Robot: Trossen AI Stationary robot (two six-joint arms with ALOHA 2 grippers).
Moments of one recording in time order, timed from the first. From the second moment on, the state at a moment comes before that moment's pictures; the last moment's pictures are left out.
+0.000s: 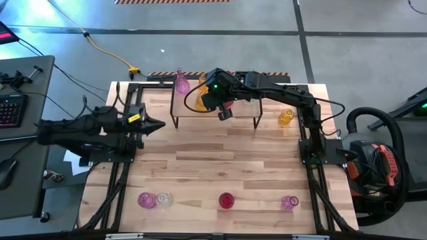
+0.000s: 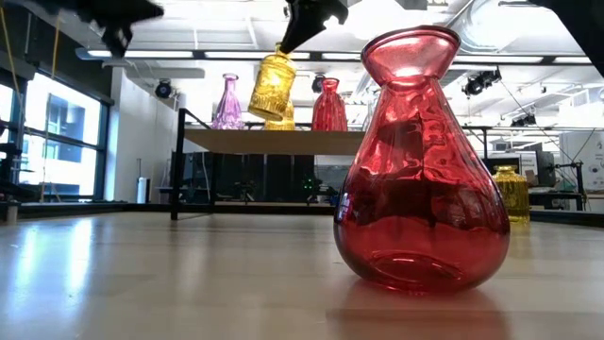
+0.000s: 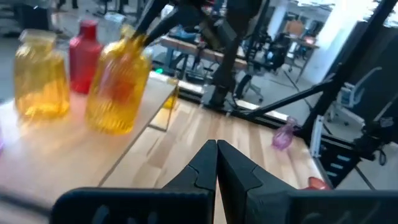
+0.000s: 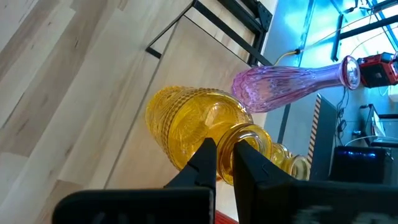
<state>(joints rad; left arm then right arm) 0.01 0.38 0.53 -0.28 -0.12 -0.27 -0.19 2.02 2.29 -1.11 0.19 -0.78</state>
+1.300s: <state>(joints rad) 0.07 0.11 0.06 -0.10 -0.14 -0.23 -0.22 2.02 2.29 -1.12 0.14 -0.74</state>
